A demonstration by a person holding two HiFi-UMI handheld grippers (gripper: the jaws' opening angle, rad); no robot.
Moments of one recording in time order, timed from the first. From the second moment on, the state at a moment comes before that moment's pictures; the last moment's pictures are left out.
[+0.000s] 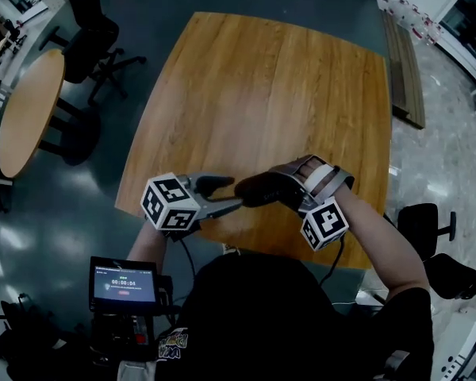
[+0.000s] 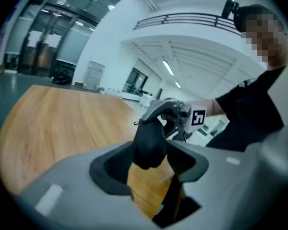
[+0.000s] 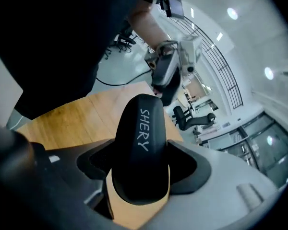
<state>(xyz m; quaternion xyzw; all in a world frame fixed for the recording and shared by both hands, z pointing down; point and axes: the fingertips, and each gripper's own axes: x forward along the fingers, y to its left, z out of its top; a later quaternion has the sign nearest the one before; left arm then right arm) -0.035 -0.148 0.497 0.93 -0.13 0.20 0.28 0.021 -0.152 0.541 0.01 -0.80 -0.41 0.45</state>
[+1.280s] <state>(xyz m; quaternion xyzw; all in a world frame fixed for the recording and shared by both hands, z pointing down) 0.024 -0.121 0.379 0.94 0.04 -0.08 0.33 0.069 -0.138 0.374 0.26 -0.92 0.29 -0.08</state>
